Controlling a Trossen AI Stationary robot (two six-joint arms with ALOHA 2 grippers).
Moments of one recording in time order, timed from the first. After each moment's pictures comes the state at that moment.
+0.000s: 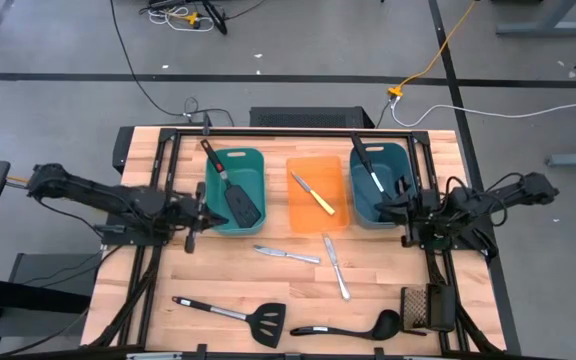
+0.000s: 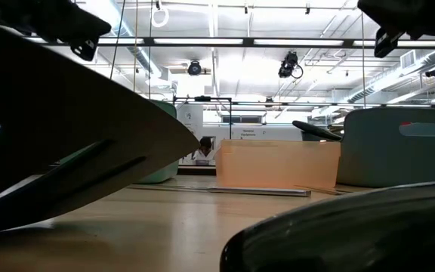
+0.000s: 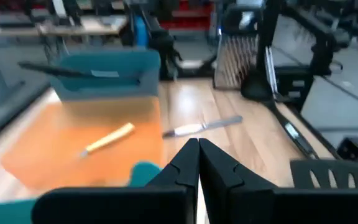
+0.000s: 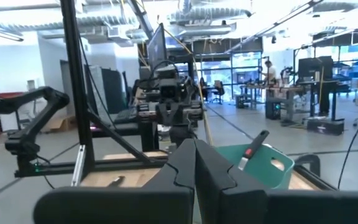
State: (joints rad) left arm -0.27 0.56 0.35 0.01 -0.22 -0.06; right arm 0.30 0.31 0.17 0.37 0.31 -0.01
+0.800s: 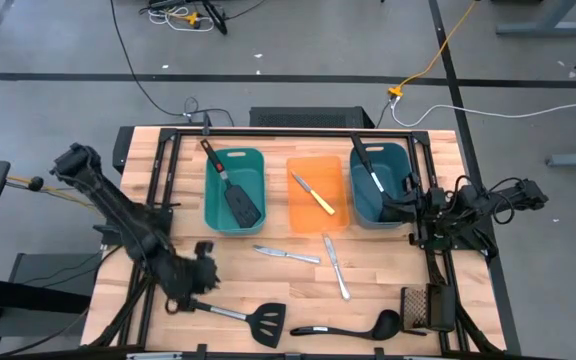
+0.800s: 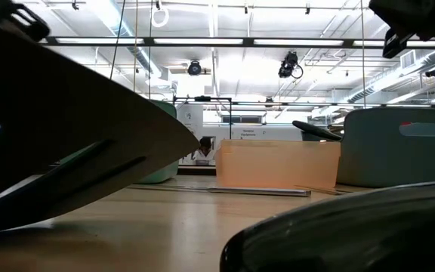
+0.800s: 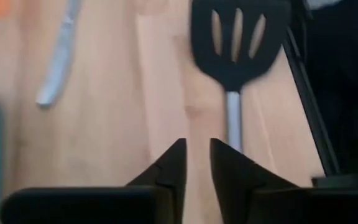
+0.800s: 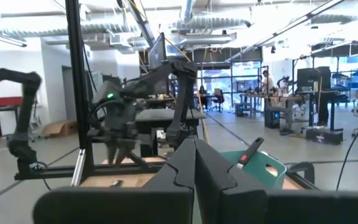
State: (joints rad) left arm -0.82 1.24 0.79 -0.49 -0.32 -0.60; right arm 0.30 0.12 0.15 0.22 0.30 -0.03
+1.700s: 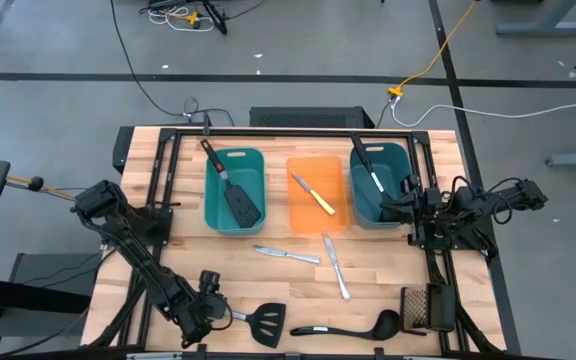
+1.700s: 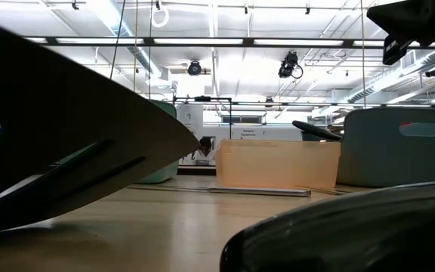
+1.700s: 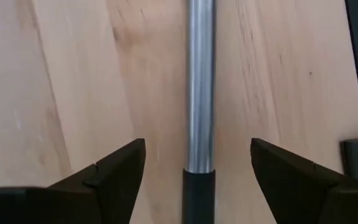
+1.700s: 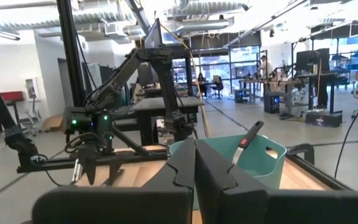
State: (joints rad) left arm -0.92 1.69 0.97 -0.55 -0.21 -0.68; right arm 0.30 0.12 0.15 0.16 0.31 0.02
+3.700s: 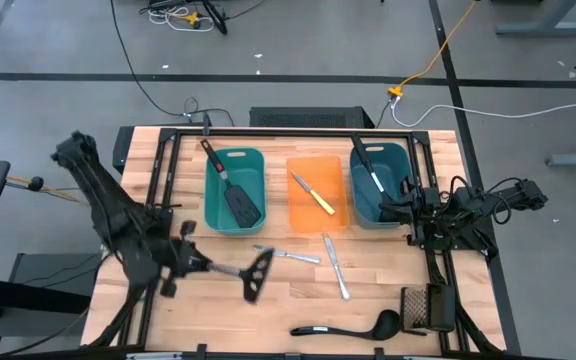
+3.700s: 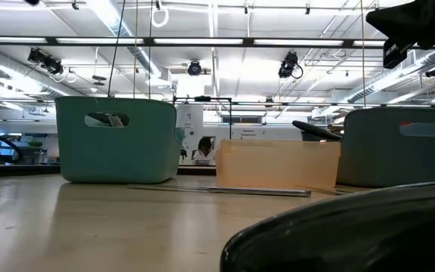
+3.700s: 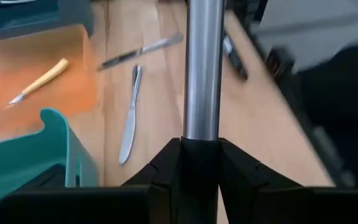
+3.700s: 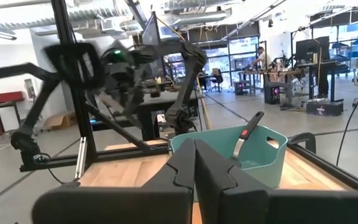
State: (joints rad) left arm -0.89 0.91 0.82 -0.61 -0.58 -0.43; right arm 0.30 0.12 0.15 0.13 0.32 0.07
